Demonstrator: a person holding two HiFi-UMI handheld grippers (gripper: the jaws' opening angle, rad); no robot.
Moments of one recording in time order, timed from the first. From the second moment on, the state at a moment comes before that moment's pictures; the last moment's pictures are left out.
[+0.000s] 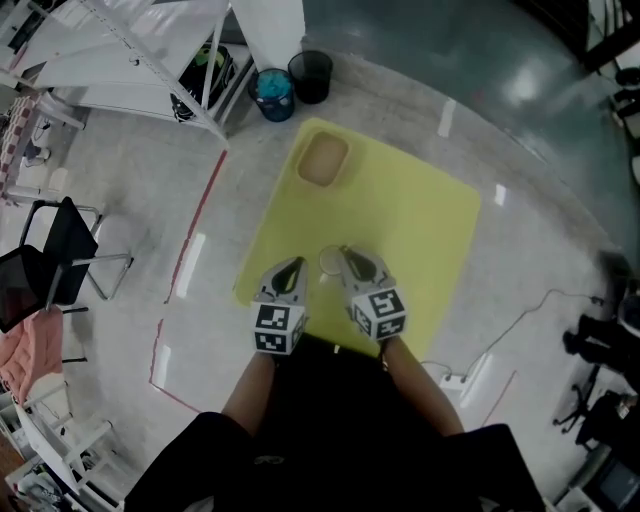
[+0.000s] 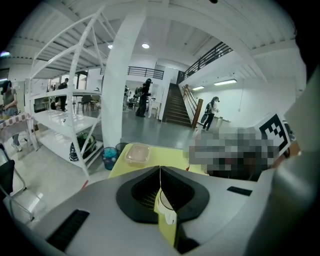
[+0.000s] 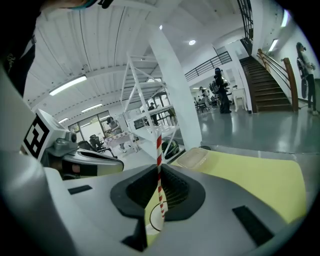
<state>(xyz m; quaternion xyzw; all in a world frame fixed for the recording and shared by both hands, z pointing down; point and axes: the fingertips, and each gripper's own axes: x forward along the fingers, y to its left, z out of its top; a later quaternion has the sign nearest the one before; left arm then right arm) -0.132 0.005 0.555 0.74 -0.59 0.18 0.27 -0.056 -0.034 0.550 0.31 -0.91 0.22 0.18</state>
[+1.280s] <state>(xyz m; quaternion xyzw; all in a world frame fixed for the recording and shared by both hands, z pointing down) -0.087 0.068 0.439 0.70 -0.68 0.13 0.14 -0.010 0.013 0.421 0.27 -0.95 0.13 0.05</state>
